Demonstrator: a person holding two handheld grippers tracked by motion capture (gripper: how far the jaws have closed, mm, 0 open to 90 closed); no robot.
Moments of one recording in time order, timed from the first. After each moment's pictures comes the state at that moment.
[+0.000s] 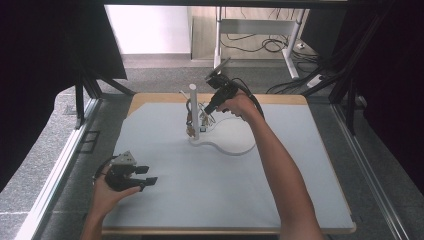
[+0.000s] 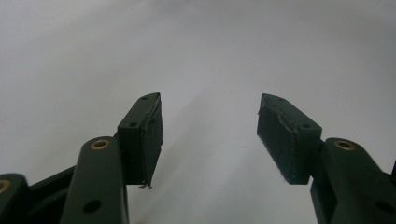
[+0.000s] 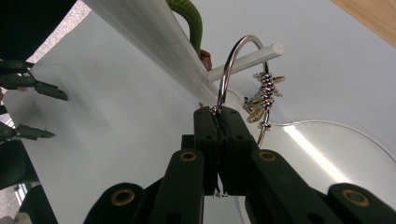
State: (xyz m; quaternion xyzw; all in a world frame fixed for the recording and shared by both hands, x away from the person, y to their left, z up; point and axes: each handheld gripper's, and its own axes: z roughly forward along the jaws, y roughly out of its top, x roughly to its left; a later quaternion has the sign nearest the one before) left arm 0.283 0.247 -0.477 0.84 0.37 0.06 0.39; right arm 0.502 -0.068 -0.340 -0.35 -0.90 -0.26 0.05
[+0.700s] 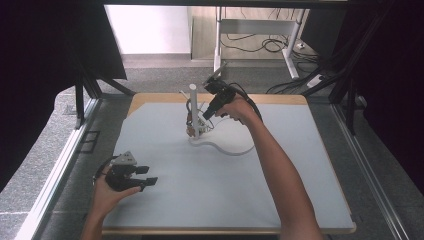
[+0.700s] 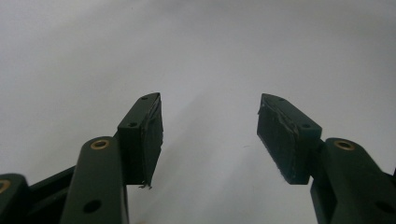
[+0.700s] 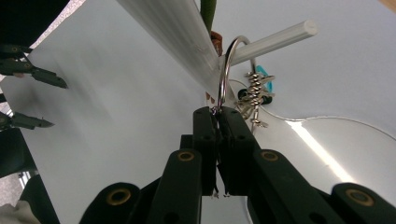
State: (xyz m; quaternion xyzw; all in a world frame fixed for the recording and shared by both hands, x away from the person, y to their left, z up) left arm 0.283 0.247 -0.478 0.85 0.37 0.06 0.38; right arm 0.499 -0.062 -0.355 -0.34 -0.91 -0.24 0.06
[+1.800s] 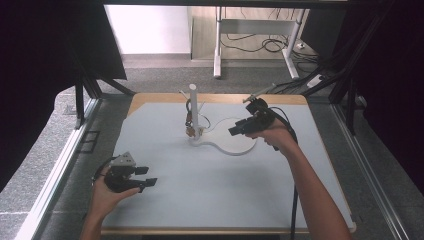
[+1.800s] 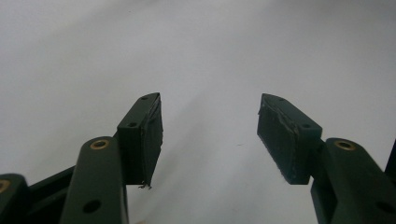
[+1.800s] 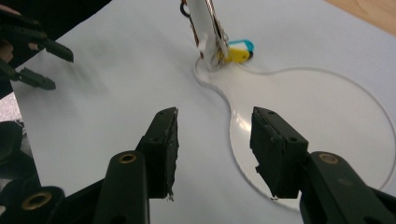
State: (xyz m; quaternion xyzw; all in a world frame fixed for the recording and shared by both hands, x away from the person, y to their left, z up) left arm 0.279 0.246 -0.475 0.85 0.37 0.06 0.39; right arm 0.423 -0.170 -0.364 -0.33 -0.87 -0.36 0.00
